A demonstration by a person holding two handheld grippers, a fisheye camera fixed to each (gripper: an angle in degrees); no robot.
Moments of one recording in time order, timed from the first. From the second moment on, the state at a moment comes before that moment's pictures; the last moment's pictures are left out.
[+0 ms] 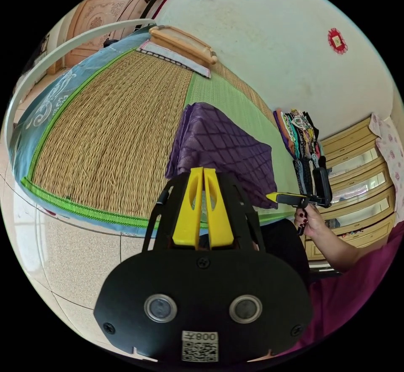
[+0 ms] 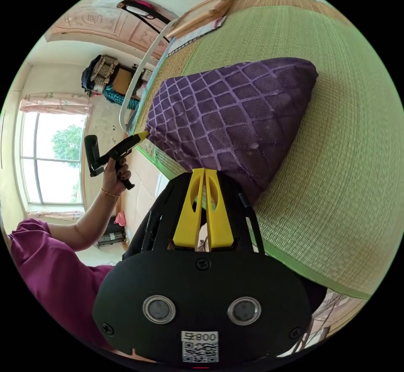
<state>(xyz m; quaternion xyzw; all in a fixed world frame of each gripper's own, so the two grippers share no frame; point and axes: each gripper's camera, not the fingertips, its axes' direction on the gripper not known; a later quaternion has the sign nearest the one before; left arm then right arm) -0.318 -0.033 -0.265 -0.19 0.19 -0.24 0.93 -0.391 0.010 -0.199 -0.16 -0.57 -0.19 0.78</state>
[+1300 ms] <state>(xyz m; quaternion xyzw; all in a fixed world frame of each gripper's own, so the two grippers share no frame) -0.076 -0.009 -0.129 -0.33 0.39 -0.25 0.82 -0.287 0.059 -0.021 -0.12 -0.64 -0.09 0.76</state>
